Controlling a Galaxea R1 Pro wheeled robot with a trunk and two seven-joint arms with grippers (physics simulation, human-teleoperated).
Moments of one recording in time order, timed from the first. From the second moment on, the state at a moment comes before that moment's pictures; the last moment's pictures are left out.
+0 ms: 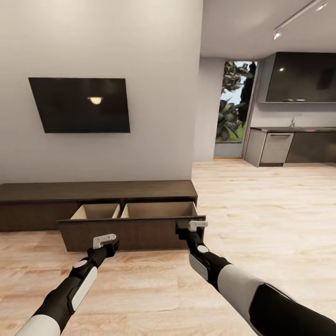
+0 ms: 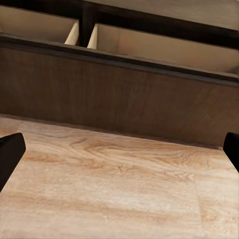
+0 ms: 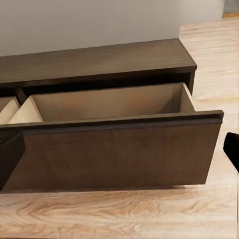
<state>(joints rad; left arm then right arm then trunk) -0.50 0.13 -0.16 -0.86 0.40 0.17 0.11 -0.89 0.16 0.91 -0.21 -0.86 -0.34 -0.20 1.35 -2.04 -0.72</state>
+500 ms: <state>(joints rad) -0.50 0.13 -0.16 -0.86 0.40 0.17 0.11 -0.84 0.15 0.92 -0.21 -0.77 -0.37 -0.21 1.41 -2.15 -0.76</state>
